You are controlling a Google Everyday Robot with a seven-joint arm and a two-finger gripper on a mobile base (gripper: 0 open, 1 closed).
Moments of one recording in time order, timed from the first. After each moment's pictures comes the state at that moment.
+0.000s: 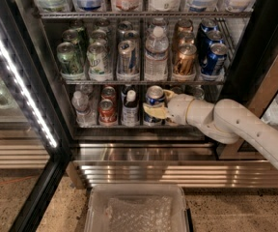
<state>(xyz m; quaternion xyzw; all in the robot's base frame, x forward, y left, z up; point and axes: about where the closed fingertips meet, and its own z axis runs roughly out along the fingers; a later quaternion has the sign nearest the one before) 0.660 -0.052 0.732 -0.41 0.65 0.25 0.59</state>
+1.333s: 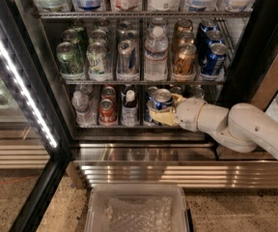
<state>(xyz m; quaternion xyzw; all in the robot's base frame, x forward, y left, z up) 0.608 -0.066 0.759 -0.39 0.66 0.27 0.58</state>
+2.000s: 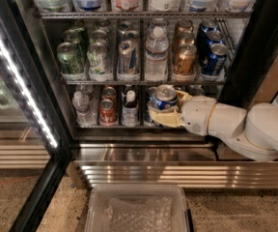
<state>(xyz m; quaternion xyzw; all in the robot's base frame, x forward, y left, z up) 0.542 -0.061 0.829 -0.40 0.65 0.27 0.59</state>
